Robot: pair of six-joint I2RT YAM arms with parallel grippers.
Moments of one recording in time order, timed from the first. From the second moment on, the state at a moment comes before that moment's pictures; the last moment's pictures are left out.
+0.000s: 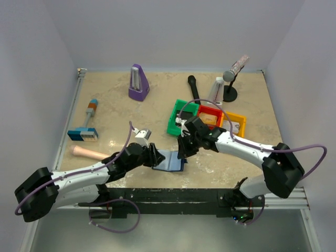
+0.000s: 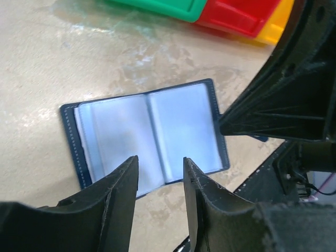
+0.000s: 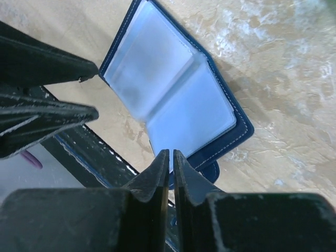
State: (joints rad) left arm -0.93 1.01 0.31 0.23 -0.08 -0.78; right arm 0.77 1.39 0.86 -0.45 -0.29 0.43
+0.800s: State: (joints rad) left arm -0.93 1.16 0.34 0.16 -0.11 -0.81; right arm 0.77 1.57 0.83 -0.44 -0.29 0.43
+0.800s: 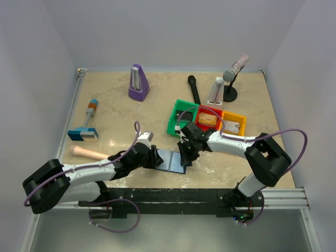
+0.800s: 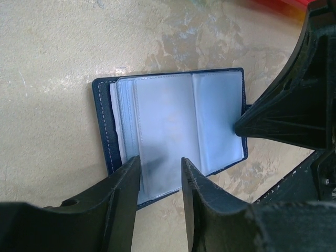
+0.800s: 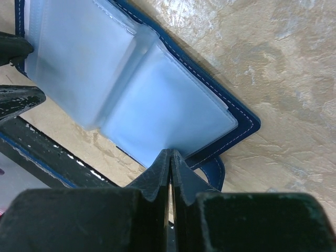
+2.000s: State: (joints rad) left arm -0.93 1.34 0.40 0.29 0.04 -0.80; right arm 0.77 1.58 0.83 -0.44 -0.28 0.44
